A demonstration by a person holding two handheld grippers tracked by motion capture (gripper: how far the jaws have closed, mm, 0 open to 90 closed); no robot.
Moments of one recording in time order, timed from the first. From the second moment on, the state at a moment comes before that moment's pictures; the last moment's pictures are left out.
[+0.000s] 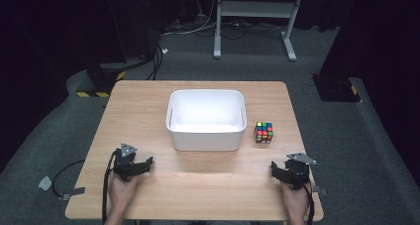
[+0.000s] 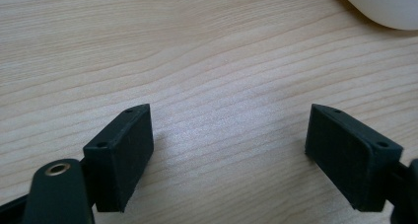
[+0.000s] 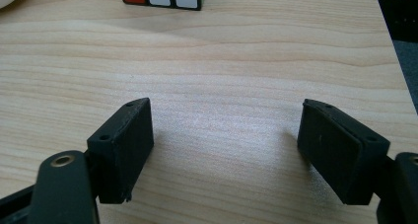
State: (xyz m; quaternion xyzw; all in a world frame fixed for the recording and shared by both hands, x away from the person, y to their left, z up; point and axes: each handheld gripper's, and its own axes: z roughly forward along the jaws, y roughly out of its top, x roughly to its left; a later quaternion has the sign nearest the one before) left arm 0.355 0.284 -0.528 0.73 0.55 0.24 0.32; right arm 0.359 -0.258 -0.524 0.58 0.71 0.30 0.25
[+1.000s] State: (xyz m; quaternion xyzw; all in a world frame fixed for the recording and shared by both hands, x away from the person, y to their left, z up) left arm 0.355 0.284 -0.528 0.73 0.55 0.24 0.32; right arm 0.355 -0.254 -0.524 0.58 0.72 0.30 0.25
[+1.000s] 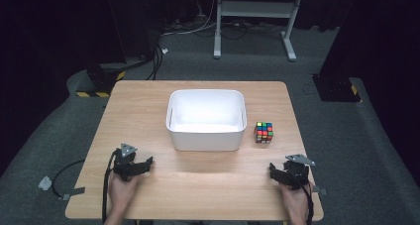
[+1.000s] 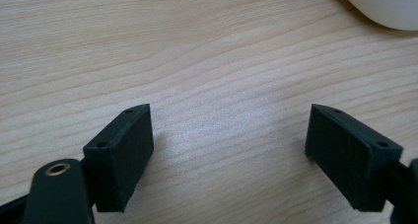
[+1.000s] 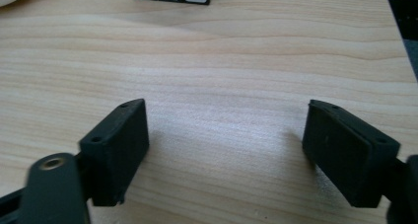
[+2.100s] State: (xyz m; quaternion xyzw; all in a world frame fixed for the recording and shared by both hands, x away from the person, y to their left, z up) left arm 0.357 0.285 -0.528 0.73 0.56 0.24 0.32; right arm 0.350 -0.227 -0.520 0.54 0.73 0.34 0.23
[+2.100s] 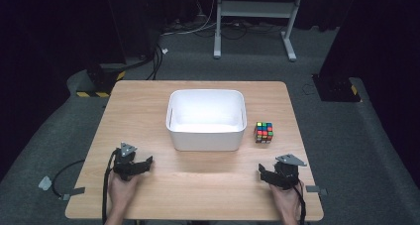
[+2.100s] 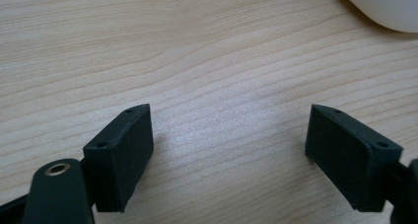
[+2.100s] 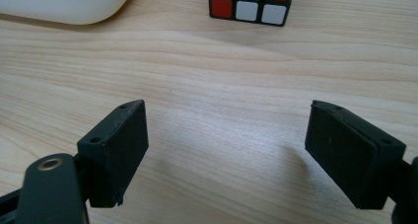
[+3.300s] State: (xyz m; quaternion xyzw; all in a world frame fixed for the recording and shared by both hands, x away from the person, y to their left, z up) left arm 0.356 0.285 -0.528 0.73 0.56 0.24 0.32; right arm 0.373 -0.208 -0.484 0.53 0.73 0.36 0.24
